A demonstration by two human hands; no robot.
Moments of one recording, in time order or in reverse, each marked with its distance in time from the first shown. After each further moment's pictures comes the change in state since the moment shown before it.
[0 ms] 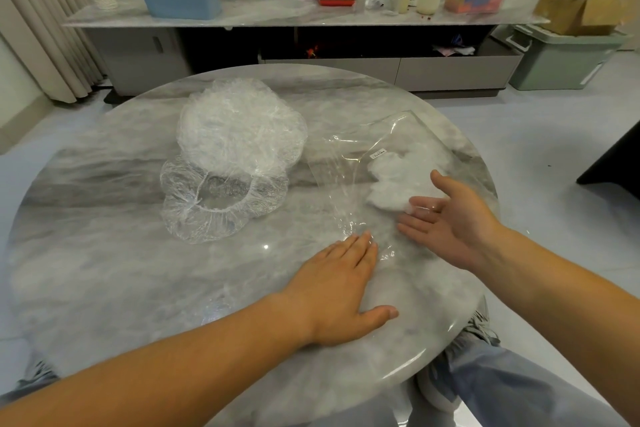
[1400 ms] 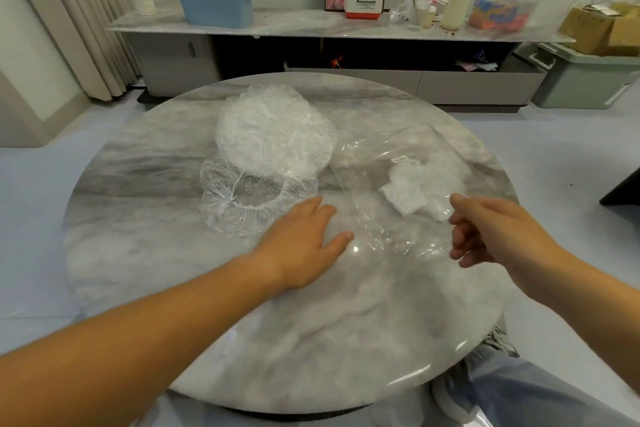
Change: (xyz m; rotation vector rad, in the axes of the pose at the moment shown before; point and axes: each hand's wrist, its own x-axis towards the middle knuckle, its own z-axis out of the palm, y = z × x) left_hand -0.036 -0.064 -0.045 -0.251 0.197 -0.338; right_hand -0.073 -0.005 0.008 -0.799 0.021 -0.409
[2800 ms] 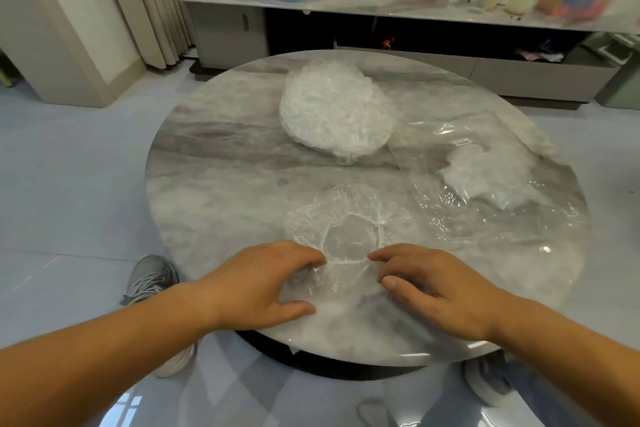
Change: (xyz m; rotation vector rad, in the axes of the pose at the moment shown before) left_hand -0.135 -0.104 -0.003 0.036 -0.035 0.233; right_hand -0.043 0.036 0.114 -0.677 -0.609 -0.686
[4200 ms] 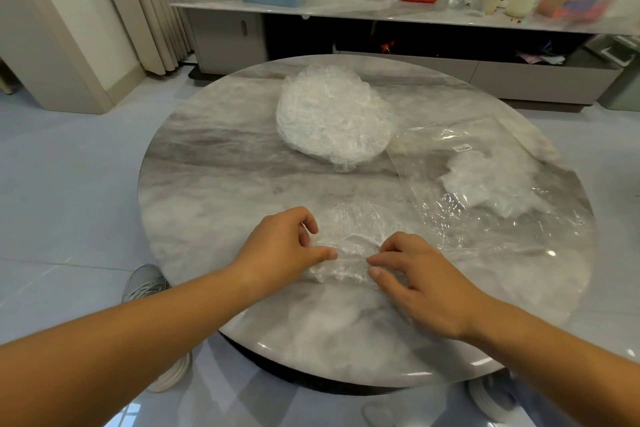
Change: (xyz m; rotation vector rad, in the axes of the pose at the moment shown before) left_hand 0.063 0.015 -0.006 -0.399 0.283 -0.559; right_hand 0.026 0.007 0.011 -0.105 0.100 0.094
